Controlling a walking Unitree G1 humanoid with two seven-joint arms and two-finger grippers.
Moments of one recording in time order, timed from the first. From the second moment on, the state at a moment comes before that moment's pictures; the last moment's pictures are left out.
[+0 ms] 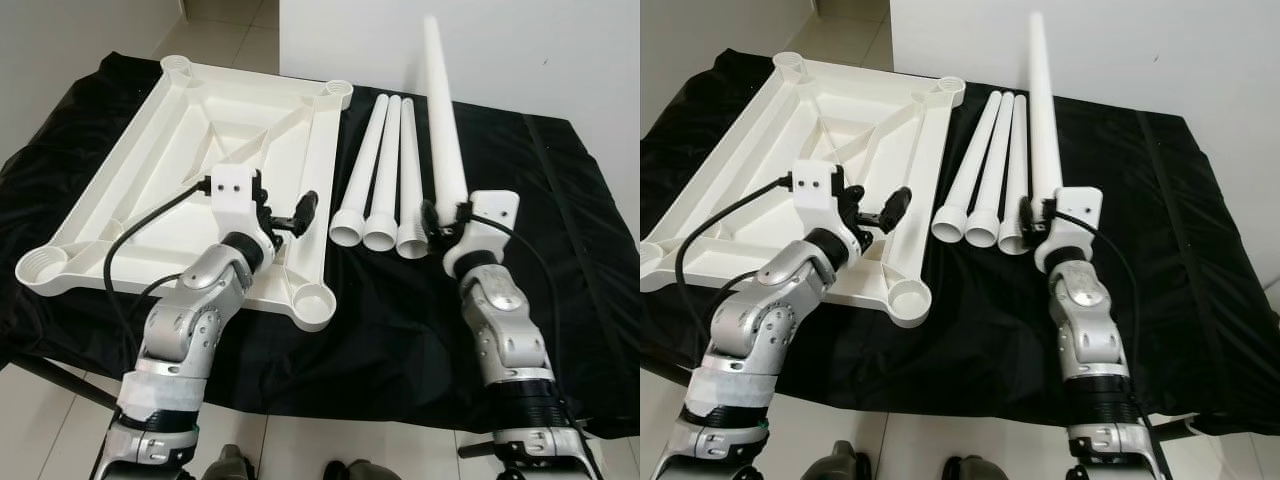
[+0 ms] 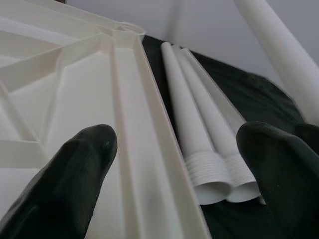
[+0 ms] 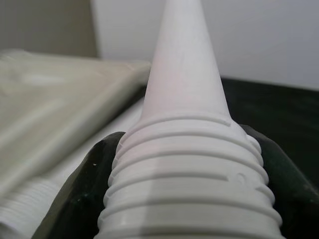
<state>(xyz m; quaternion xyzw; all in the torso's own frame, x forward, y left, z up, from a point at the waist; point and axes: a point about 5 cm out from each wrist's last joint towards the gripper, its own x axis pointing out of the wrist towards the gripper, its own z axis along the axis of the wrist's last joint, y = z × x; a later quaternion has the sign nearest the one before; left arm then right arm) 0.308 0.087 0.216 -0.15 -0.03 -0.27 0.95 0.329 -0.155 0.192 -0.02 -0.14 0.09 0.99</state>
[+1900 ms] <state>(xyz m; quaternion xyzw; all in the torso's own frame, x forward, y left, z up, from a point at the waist) 0.353 0.150 0.313 -0.32 -0.01 -0.32 0.89 0.285 -0.092 0.184 -0.10 -0.23 0.41 0.88</state>
